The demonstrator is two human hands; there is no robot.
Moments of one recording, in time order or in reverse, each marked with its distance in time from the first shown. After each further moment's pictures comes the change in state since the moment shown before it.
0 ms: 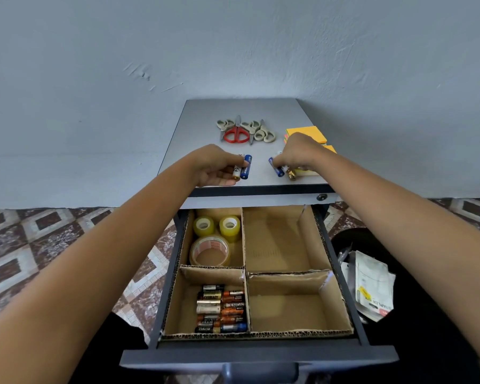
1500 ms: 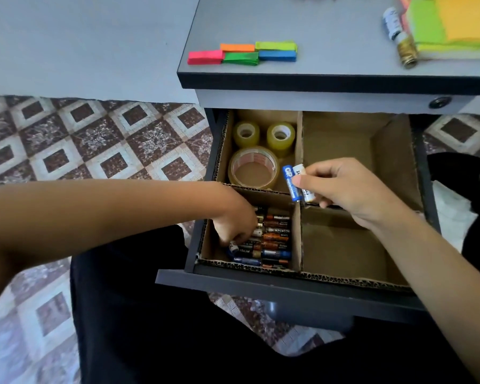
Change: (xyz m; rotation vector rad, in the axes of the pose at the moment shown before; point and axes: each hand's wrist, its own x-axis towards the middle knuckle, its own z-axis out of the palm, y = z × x) left_hand -0.017 -0.183 0.019 1.728 -1.182 0.216; right_hand -0.105 0.017 0.143 0.731 -0.437 0.051
